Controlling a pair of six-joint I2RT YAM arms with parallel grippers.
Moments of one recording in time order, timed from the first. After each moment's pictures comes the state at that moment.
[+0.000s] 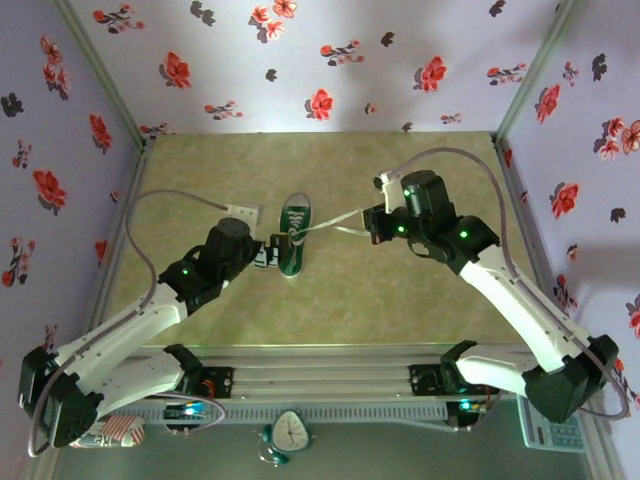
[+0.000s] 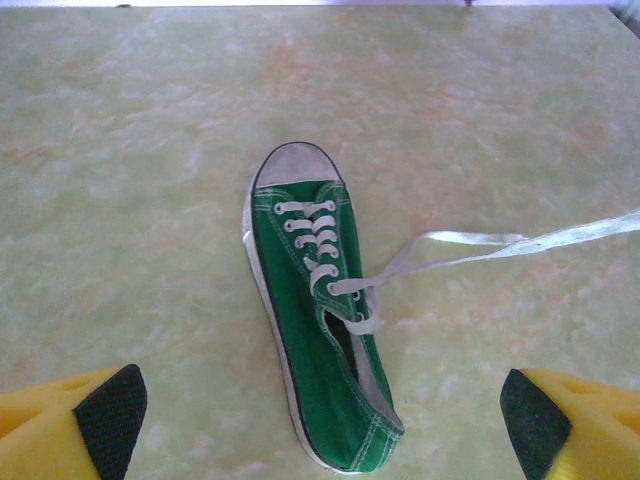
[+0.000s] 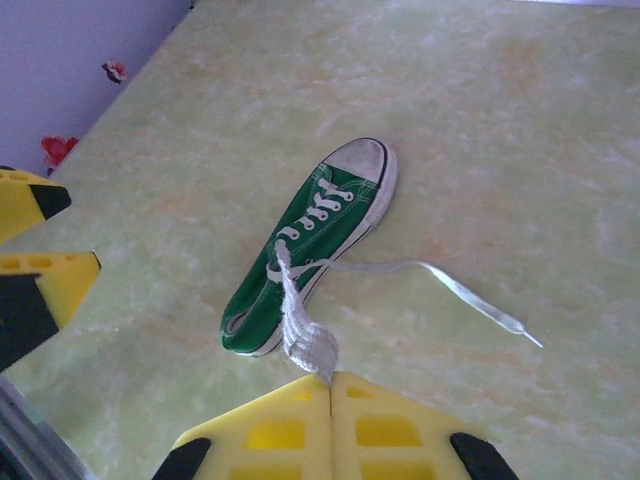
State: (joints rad) left arm -0.74 1.00 0.77 -0.32 -0.26 -0.34; right arm 0.59 1.14 1.17 -0.65 -0.18 0.24
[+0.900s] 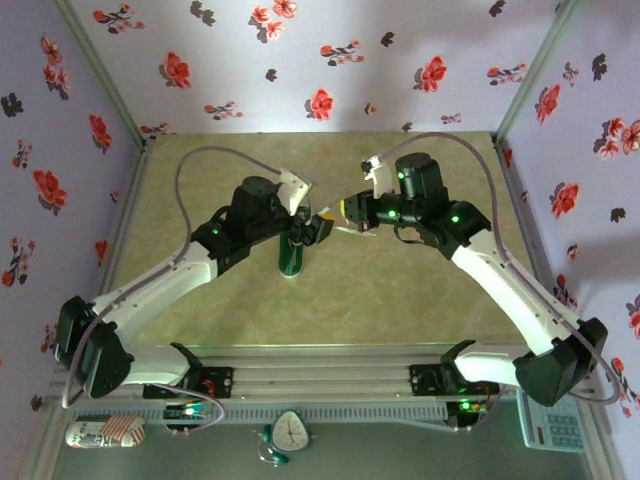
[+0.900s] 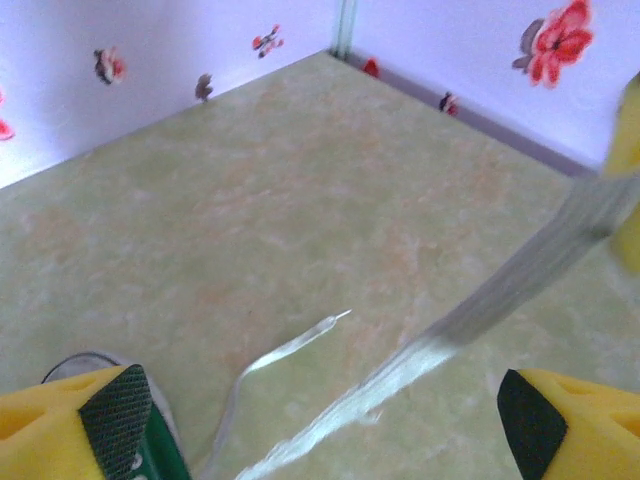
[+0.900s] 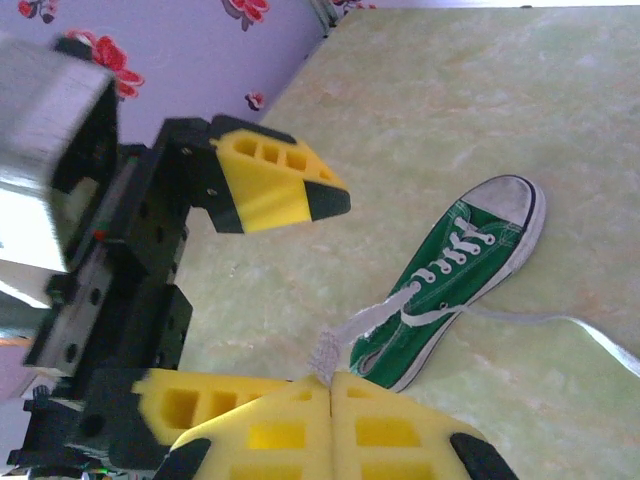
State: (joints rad) left arm -0.74 1.32 1.09 -0.15 0.17 -0.02; right arm 0.59 1.24 1.28 -0.58 -0.43 0.31
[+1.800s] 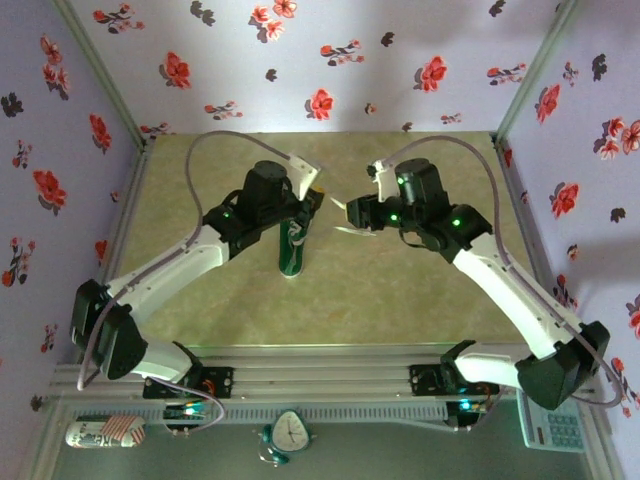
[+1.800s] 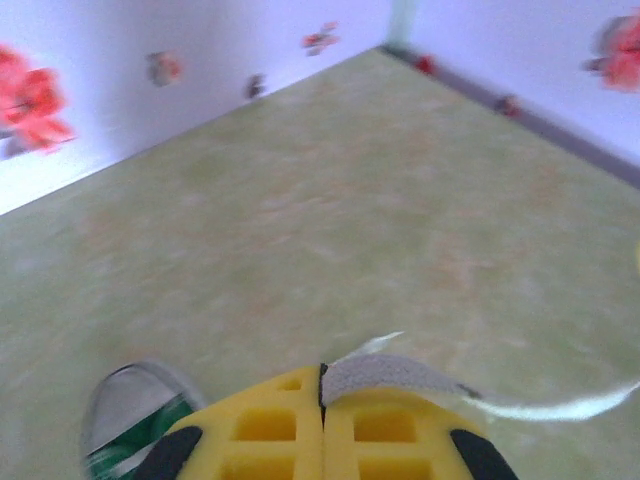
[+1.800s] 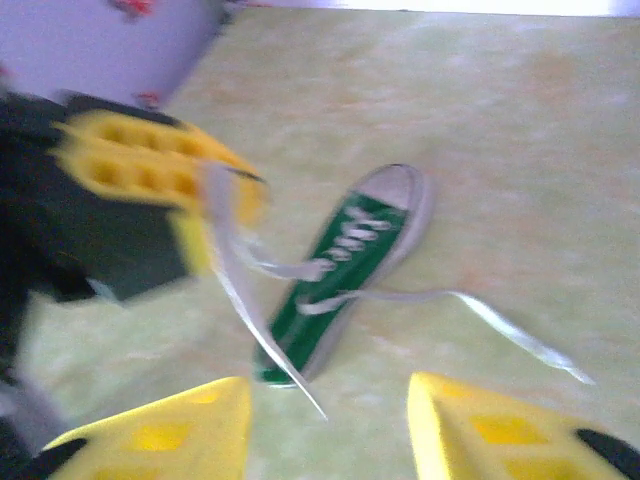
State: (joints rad) left arm -0.72 1.43 1.23 -0.23 0.02 -0.04; right arm 0.59 1.22 1.23 -0.62 -0.17 0.28
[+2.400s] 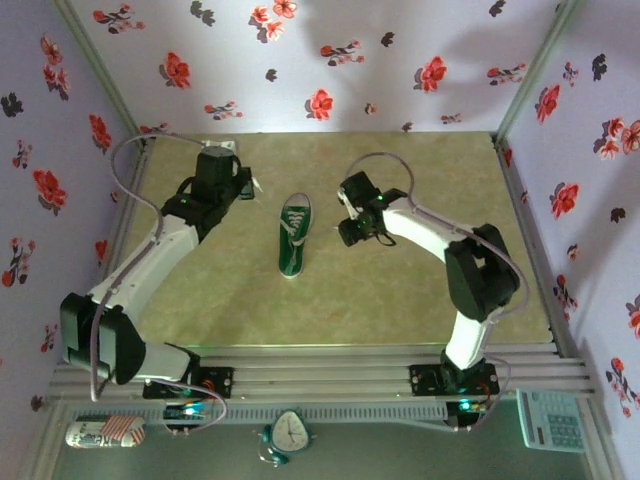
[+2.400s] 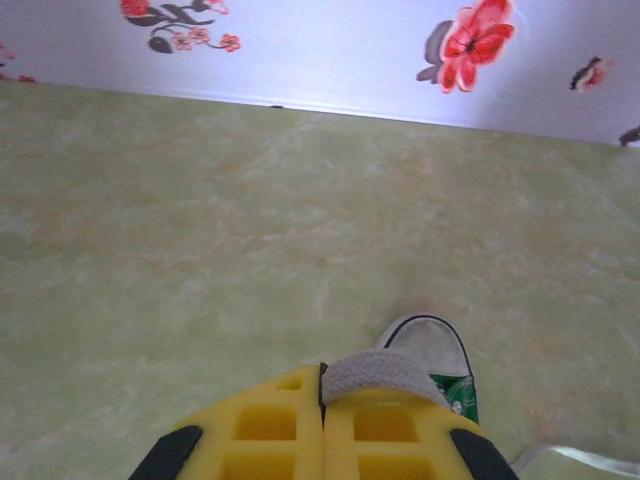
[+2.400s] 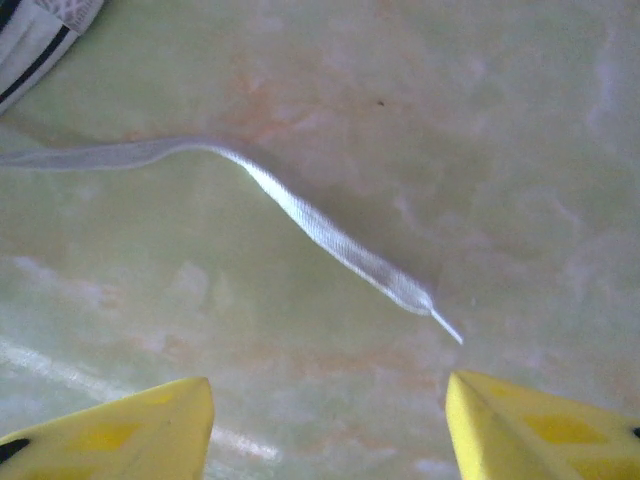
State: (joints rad) left arm -0.41 1.37 1.21 -0.38 -0.23 -0.34; right arm 0.59 1.84 1.34 -0.68 0.10 0.05
